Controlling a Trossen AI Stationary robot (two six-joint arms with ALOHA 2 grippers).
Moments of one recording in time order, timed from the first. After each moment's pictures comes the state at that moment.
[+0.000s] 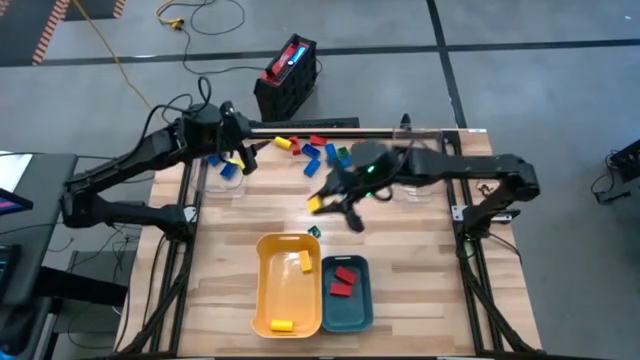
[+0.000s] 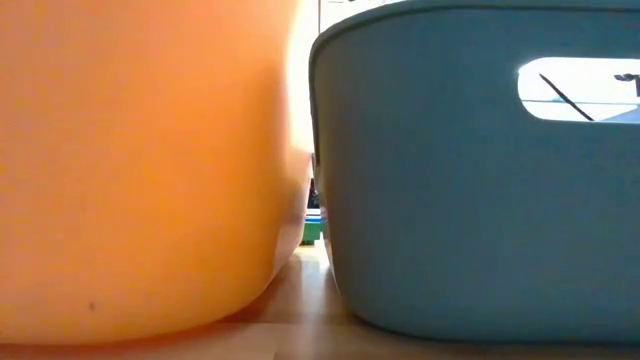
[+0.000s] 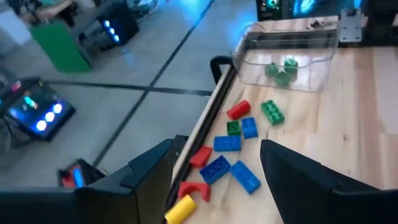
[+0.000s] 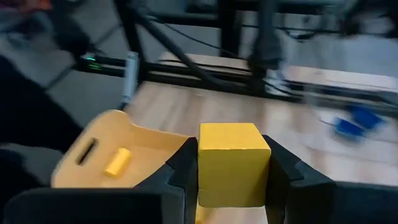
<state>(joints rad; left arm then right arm) 0.46 1.04 1.19 -0.53 -0.13 0.29 0.00 1.59 1.59 -0.45 -0.30 -0.08</state>
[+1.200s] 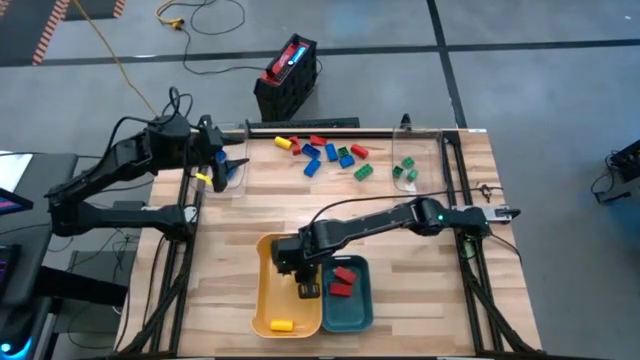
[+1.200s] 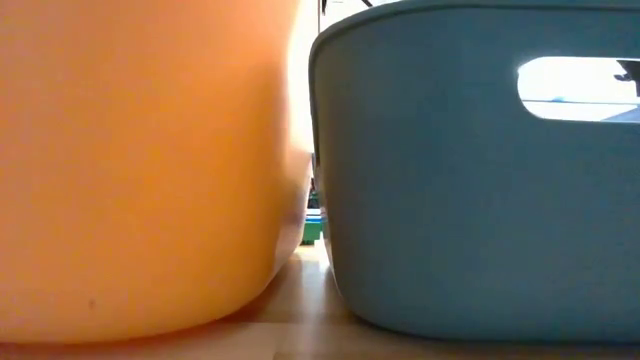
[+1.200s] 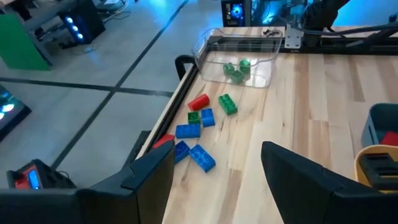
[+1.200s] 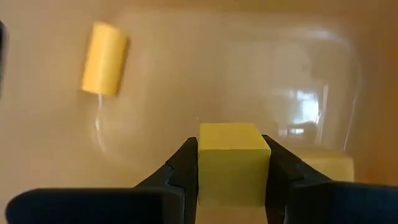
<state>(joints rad) 0.39 0.84 1.19 -0.75 -0.06 0.22 0.21 2.39 2.22 -0.99 -0.21 0.12</state>
